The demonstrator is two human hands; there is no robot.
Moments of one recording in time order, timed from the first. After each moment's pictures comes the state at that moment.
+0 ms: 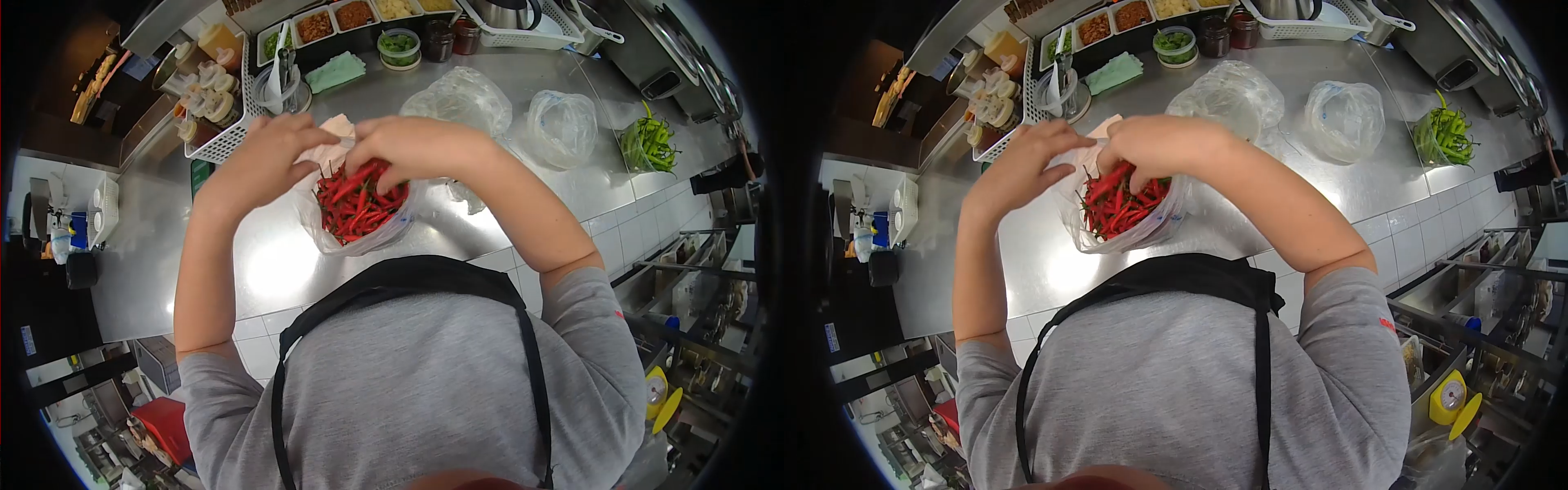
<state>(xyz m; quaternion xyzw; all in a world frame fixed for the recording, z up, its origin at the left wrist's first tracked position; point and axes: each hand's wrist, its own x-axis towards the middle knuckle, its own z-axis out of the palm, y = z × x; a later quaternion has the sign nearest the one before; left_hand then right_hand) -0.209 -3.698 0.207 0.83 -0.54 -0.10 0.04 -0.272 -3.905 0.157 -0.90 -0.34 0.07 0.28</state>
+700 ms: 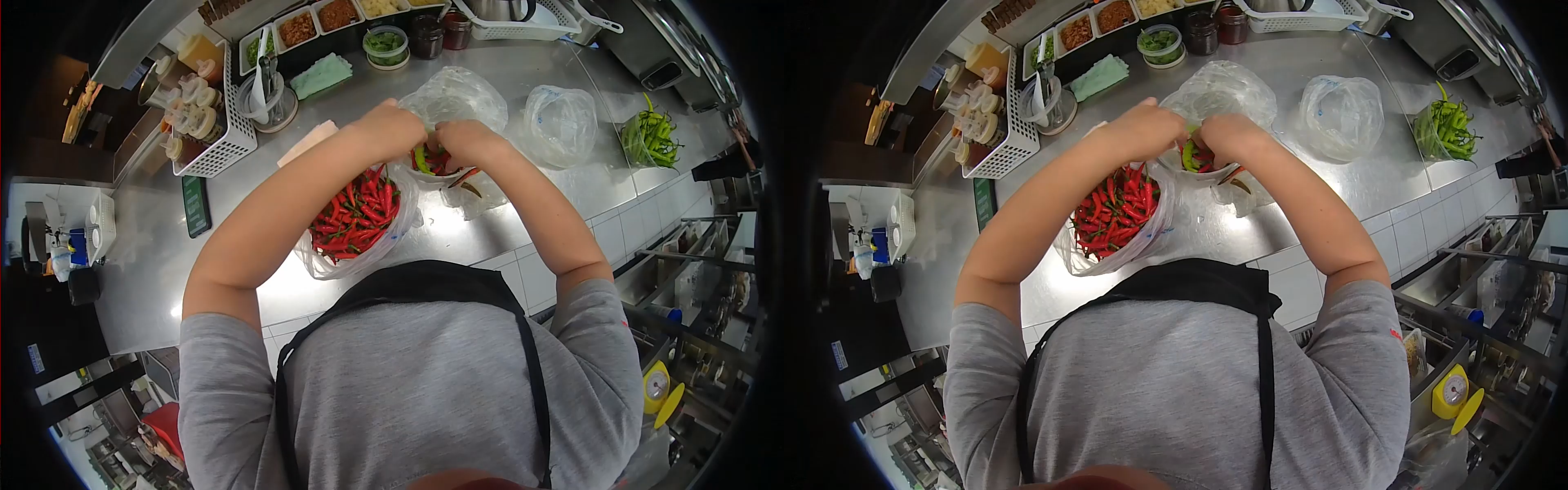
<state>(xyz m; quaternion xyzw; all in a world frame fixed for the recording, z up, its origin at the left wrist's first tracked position) -0.177 -3.850 0.097 0.75 -0.65 -0.13 -0.10 -0.265 -3.994 0.058 -0.98 -0.09 0.17 0.09</state>
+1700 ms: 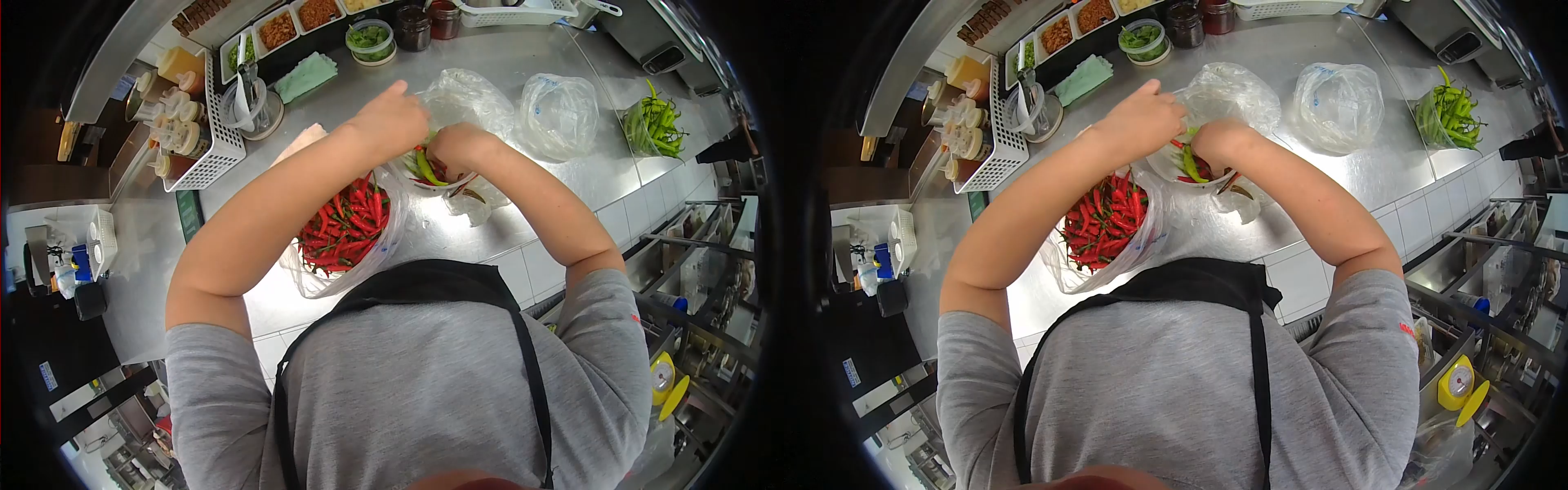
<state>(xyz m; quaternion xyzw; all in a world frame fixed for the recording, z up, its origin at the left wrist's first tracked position) -0.178 -3.870 0.104 0.68 -0.72 0.01 -0.18 -0.255 -3.993 0.056 -0.93 -0.13 0.34 -0.01</state>
